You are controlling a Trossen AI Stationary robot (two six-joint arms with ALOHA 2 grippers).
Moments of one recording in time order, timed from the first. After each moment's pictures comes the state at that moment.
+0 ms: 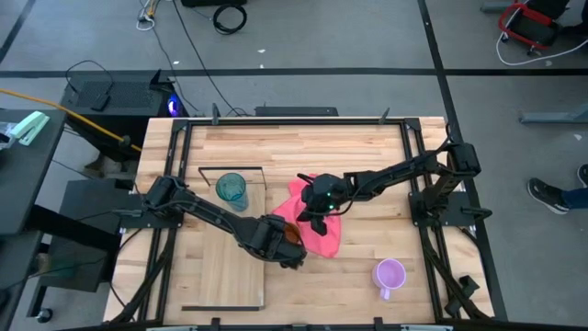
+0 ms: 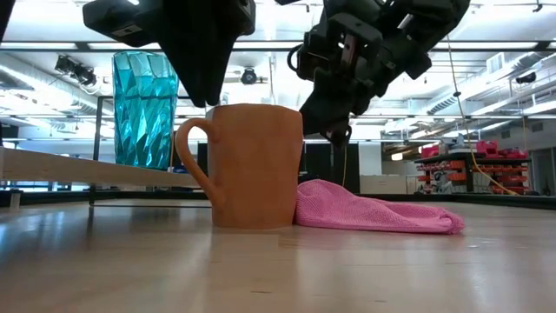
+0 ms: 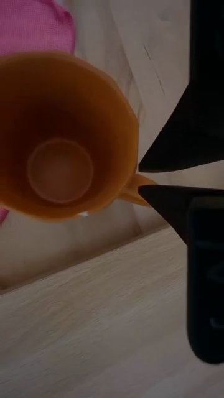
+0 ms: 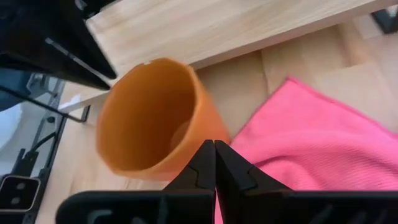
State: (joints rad) left arm -0.40 2.02 1.76 -1.16 -0.15 -1.66; right arm 0.03 1.69 0.91 0.11 -0.26 0.36
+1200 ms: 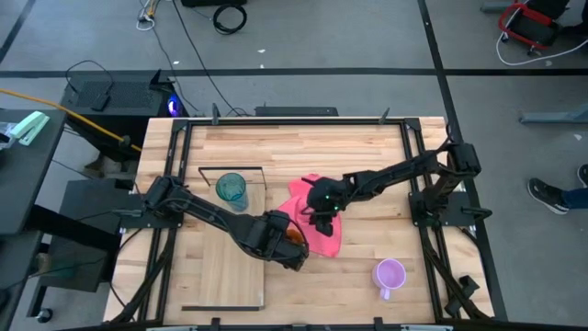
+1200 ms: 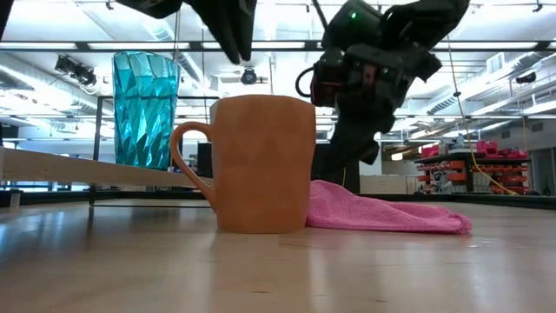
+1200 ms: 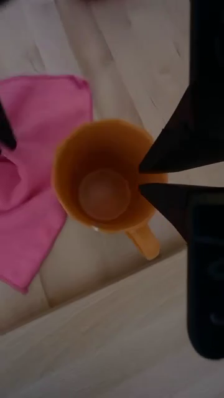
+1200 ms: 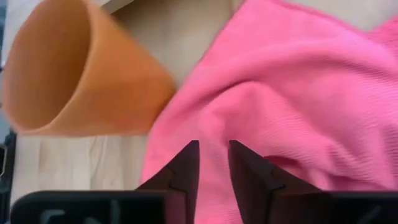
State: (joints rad) left arm -0.42 2.01 1.88 -1.20 -0.28 -1.61; right arm 0.01 1.69 0.91 -0.12 -0.26 0.39
